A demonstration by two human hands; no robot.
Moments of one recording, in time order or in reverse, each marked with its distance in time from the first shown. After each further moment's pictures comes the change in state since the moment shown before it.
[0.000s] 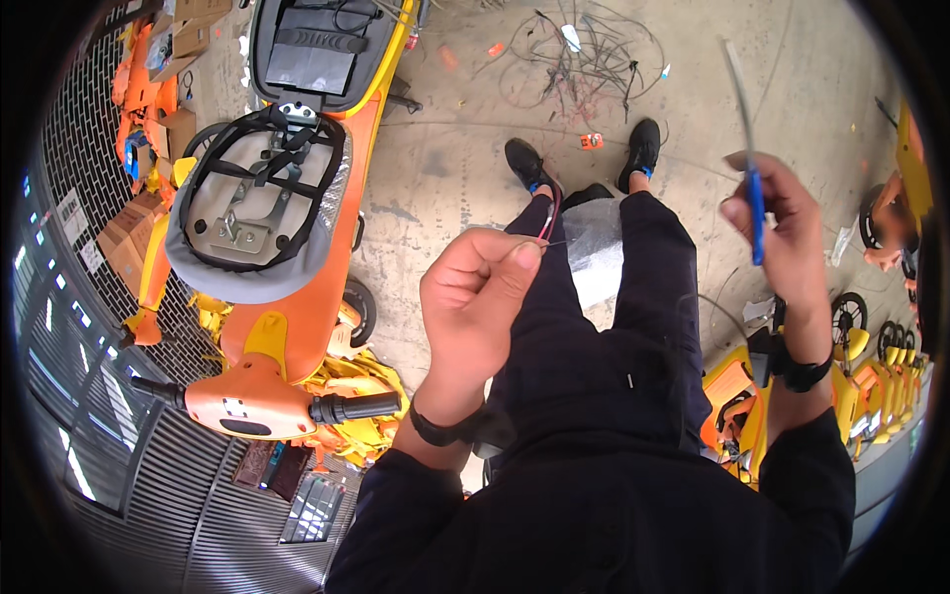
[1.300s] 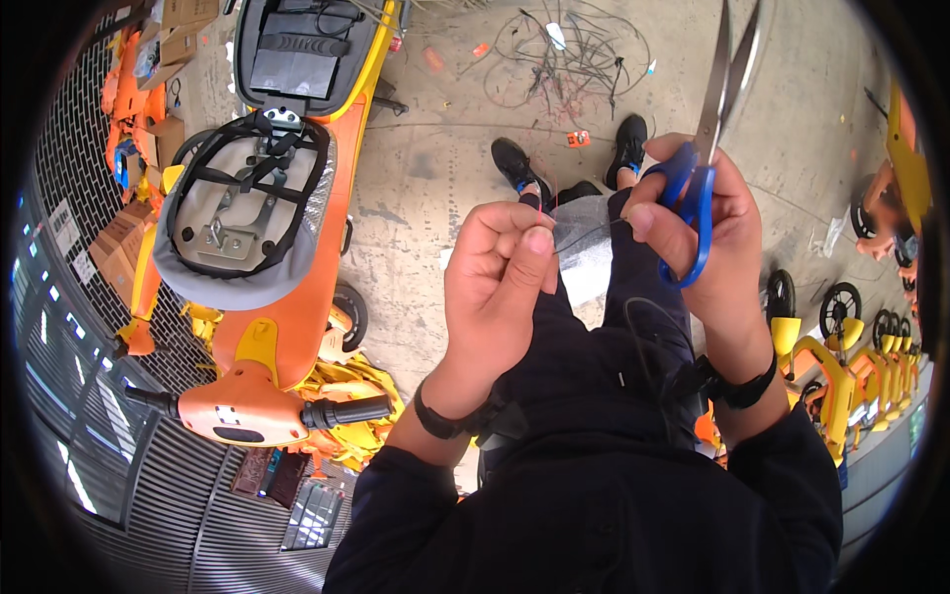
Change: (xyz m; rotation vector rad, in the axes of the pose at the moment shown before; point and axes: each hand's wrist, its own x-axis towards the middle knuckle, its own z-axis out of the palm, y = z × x) left_hand 0.011 -0.019 0.019 -0.076 -0.110 0.052; right_hand -0.005 -0.035 0.071 0.790 0.015 -0.027
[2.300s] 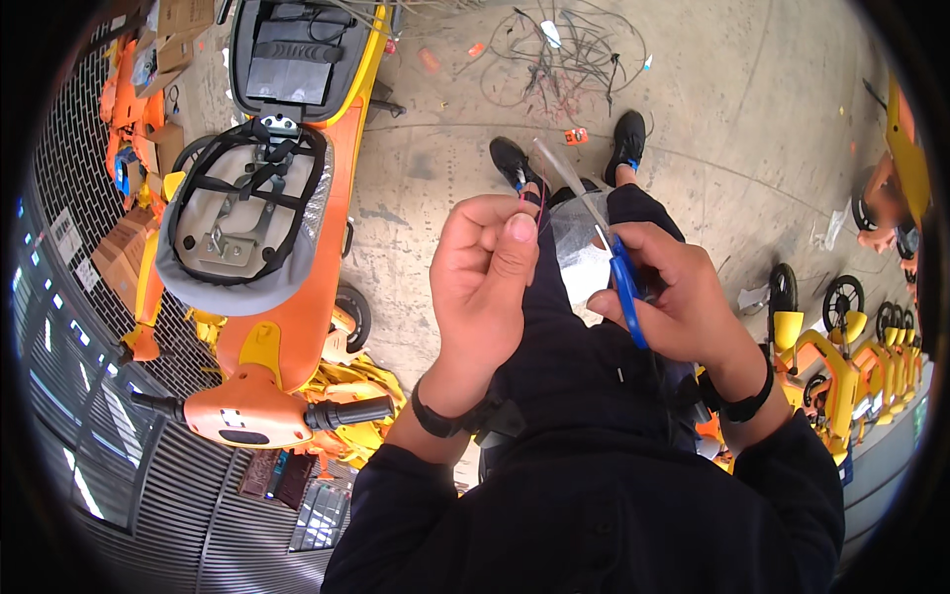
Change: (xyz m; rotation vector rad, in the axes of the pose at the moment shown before) left_hand 0.006 0.002 0.002 0.047 0.065 0.029; right_hand -0.029 0.006 -0.011 -0.582 -0.253 0.048
